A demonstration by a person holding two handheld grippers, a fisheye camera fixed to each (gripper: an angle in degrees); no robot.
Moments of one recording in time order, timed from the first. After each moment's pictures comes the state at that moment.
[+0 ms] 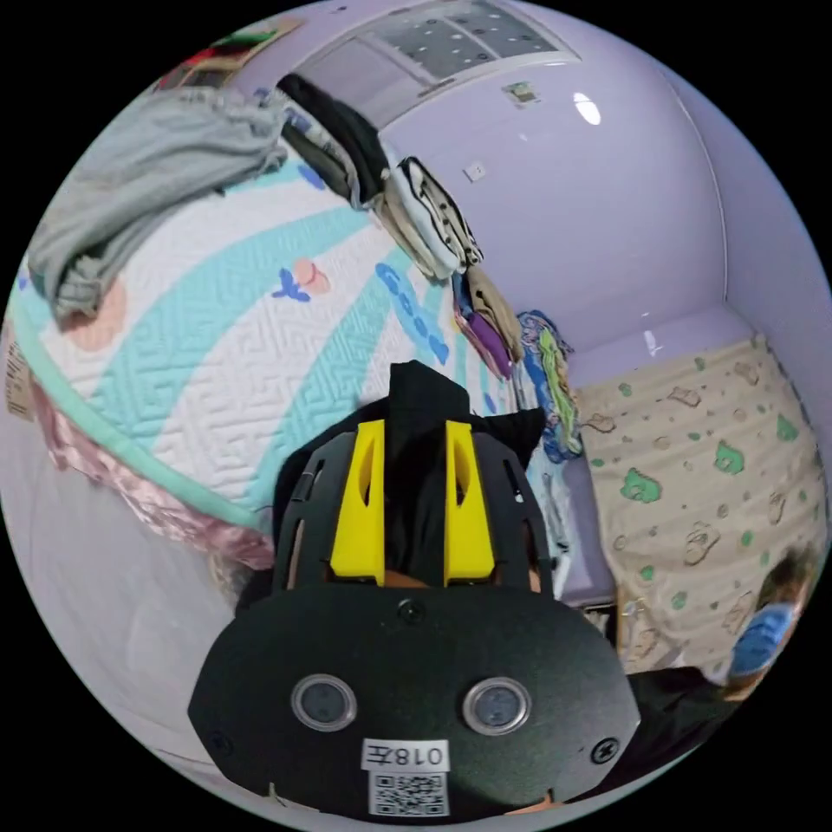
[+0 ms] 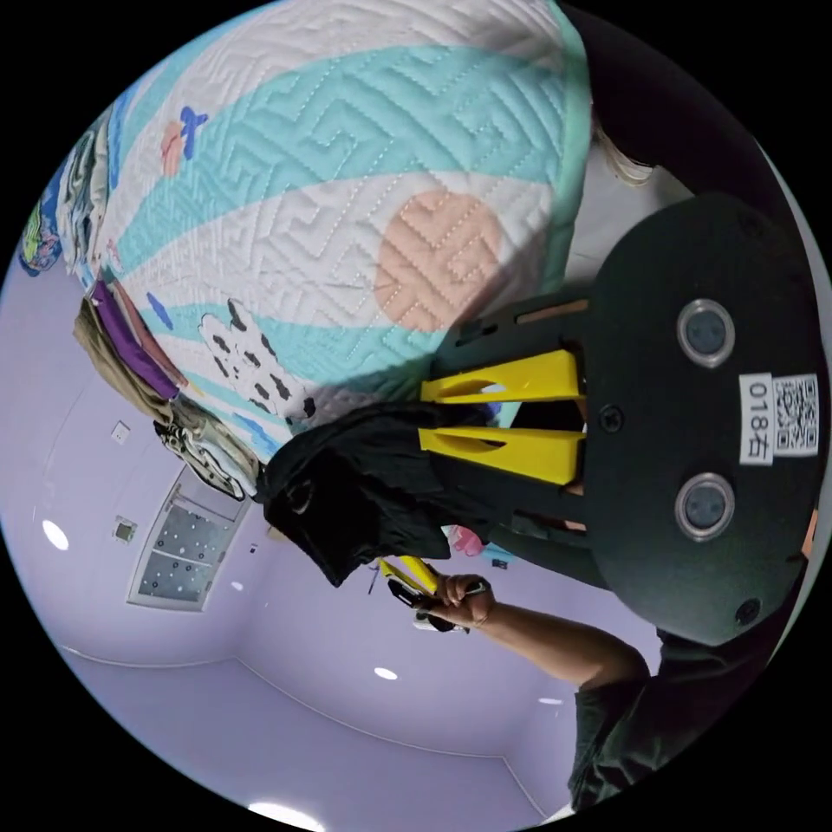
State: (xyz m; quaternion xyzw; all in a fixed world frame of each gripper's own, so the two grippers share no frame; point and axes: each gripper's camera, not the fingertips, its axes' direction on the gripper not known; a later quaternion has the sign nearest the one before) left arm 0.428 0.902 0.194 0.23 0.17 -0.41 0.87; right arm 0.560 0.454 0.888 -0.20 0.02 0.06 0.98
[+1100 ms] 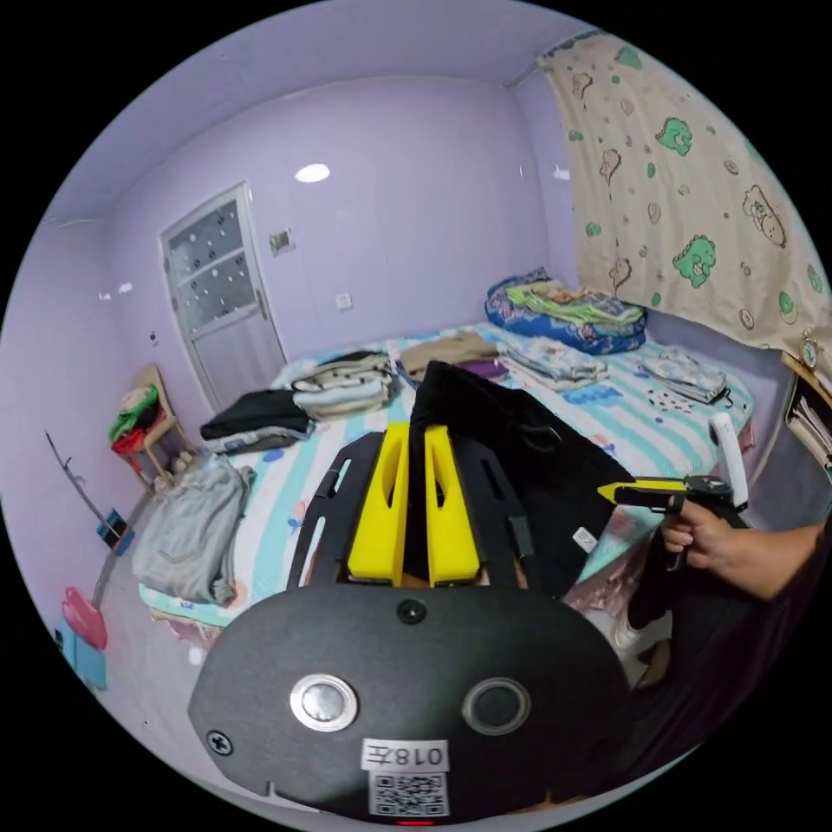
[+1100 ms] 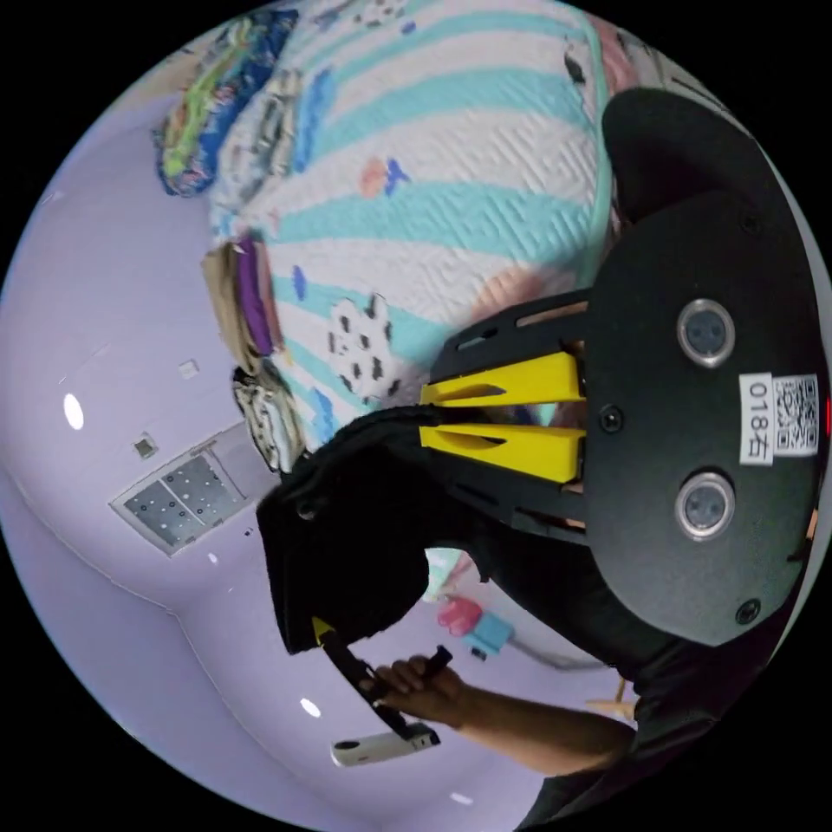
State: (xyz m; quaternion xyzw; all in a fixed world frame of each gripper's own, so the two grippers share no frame) left arm 0.661 0.921 0.047 0.31 -0.22 -0.05 0.92; right arm 0.373 0.632 0.761 -0.11 0.14 -0.13 0.98
